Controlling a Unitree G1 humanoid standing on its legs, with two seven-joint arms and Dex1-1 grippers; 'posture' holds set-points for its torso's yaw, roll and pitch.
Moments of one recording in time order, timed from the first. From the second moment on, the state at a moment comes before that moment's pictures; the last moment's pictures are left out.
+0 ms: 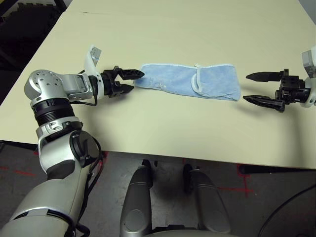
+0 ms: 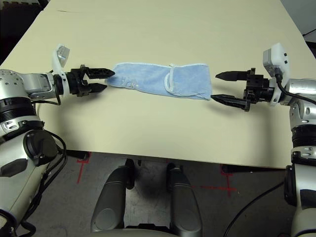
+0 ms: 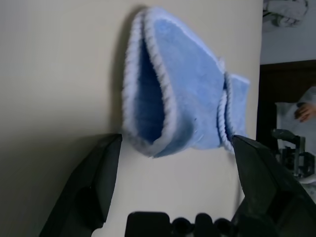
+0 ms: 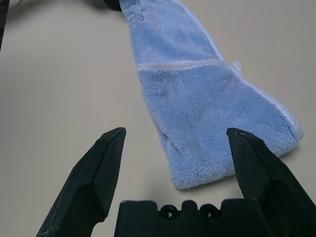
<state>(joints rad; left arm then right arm) -1.11 0.37 0.66 0.53 -0.61 1.60 -0.28 -0.73 -0.83 -0.13 0.63 0.34 -0.01 1.51</state>
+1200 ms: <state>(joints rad) -0.98 0.81 0.09 0.45 -0.57 1.31 -0.75 -0.76 -0.77 -0.12 0.67 0.33 -0.01 1.49</state>
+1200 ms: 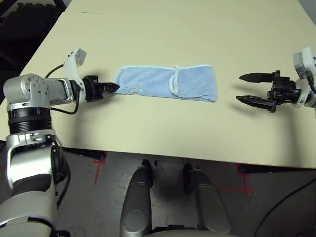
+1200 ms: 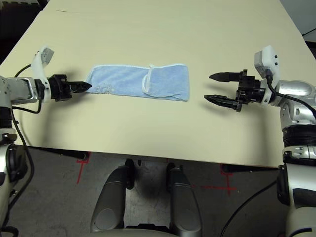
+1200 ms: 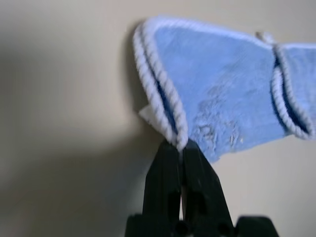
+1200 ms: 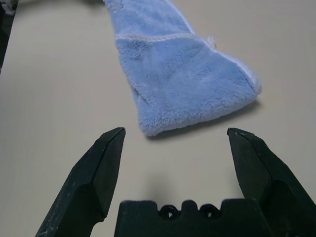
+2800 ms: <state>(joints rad) -1.31 0.38 -0.06 0.42 -0.51 1.18 -0.86 -0.77 -0.76 -0.09 0.71 0.30 -0.06 1.48</state>
